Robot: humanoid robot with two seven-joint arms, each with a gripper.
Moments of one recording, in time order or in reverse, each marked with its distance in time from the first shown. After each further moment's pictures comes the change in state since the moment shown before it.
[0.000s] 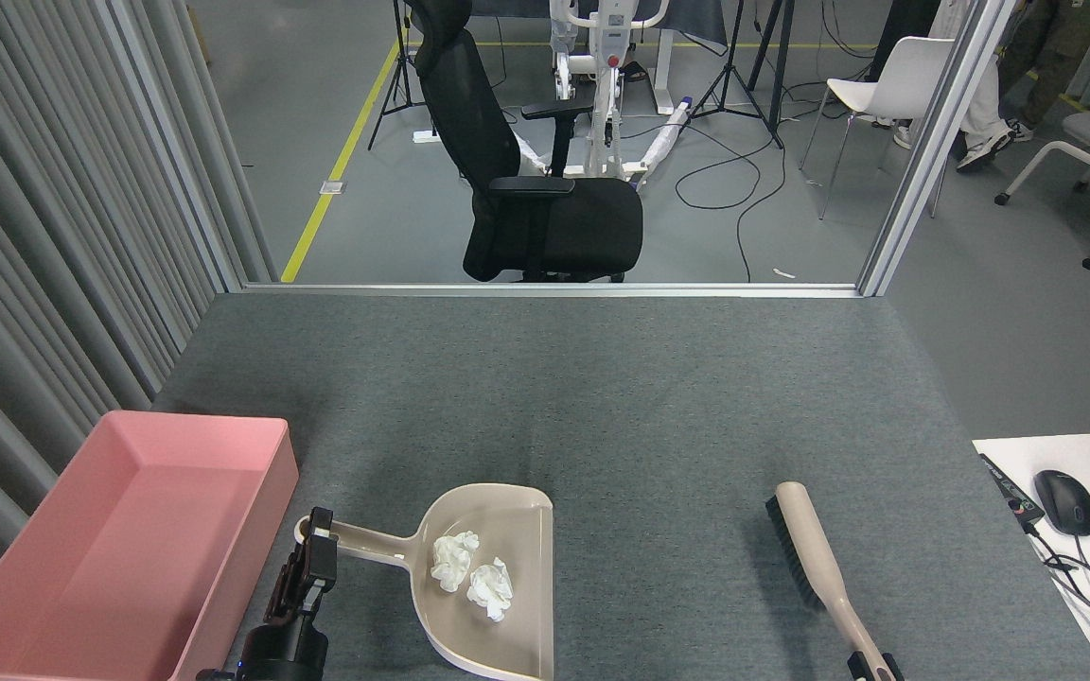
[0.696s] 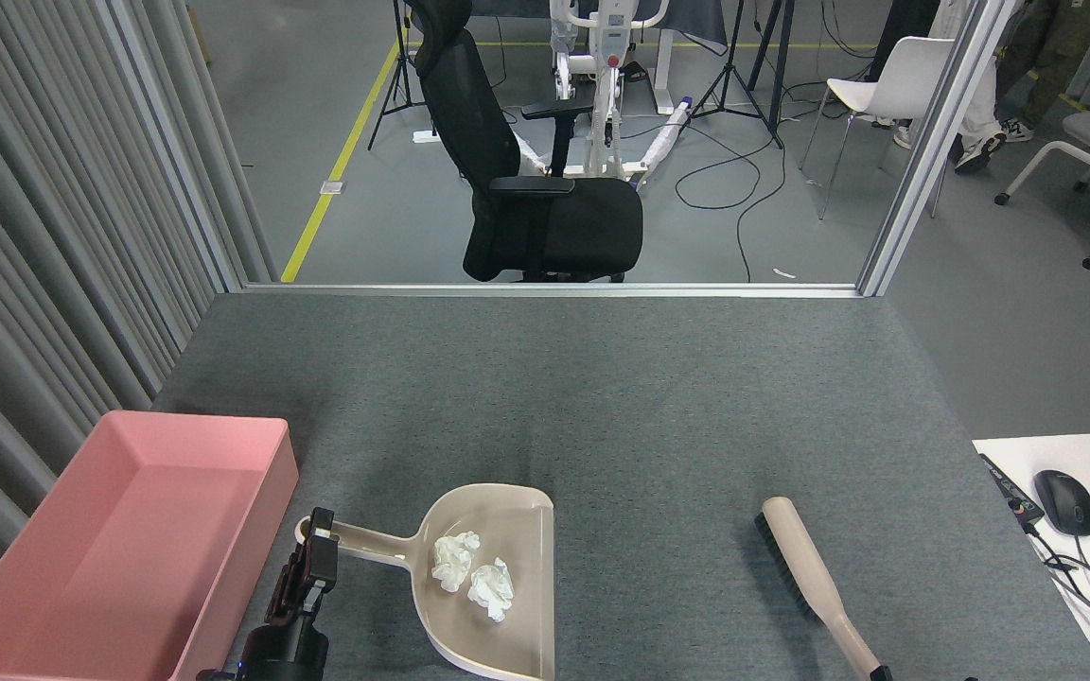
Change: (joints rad) left arm 0.001 -0.001 -0.001 0.002 0.002 -0.008 -0.005; right arm 0.016 0.043 -0.127 0.002 -0.051 -0.099 -0.073
